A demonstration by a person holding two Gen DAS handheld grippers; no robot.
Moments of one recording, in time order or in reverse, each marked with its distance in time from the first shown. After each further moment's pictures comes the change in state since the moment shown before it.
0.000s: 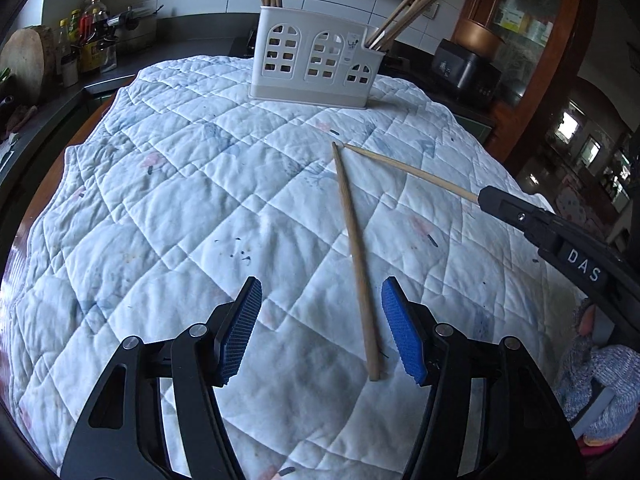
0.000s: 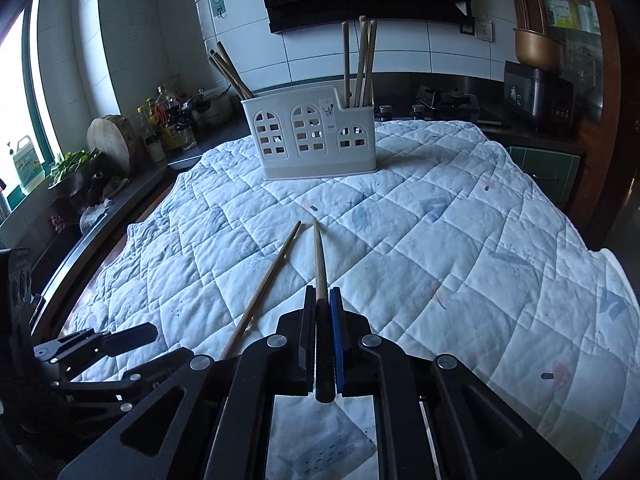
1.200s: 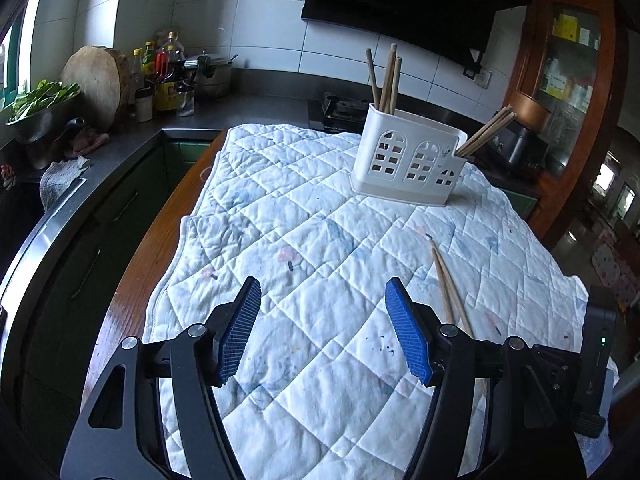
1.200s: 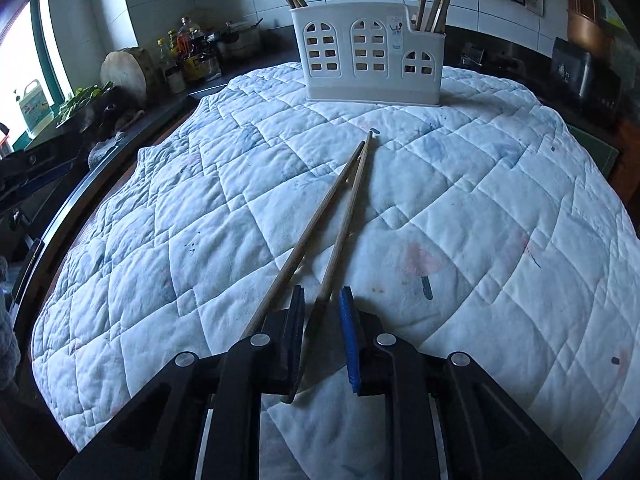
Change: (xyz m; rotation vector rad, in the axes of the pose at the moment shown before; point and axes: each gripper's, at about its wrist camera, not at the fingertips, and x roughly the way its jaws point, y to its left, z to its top) left arm -0.073 0.092 0.049 -0.093 -0.212 0.168; right arm 0.063 0.046 -0.029 -0.085 0.216 0.056
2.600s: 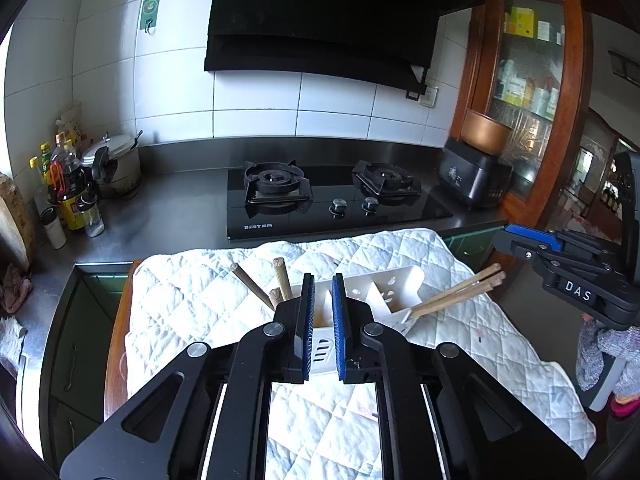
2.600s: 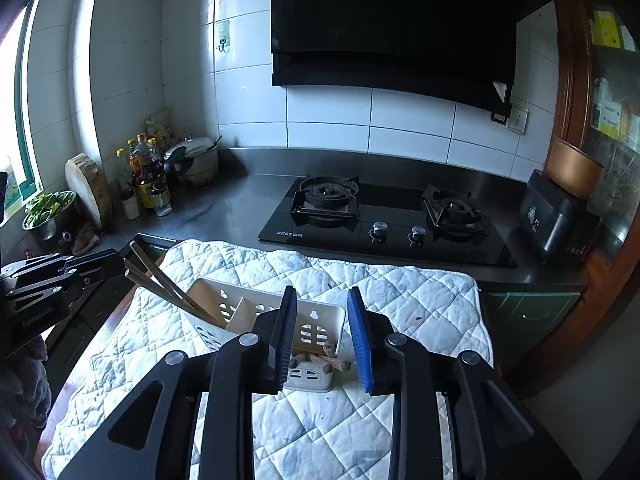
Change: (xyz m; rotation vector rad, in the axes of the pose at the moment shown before) left arm 0.091 -0.106 0.236 0.191 -0.070 -0.170; right arm -0.085 -0.089 0.295 -0.092 -0.305 -0.125
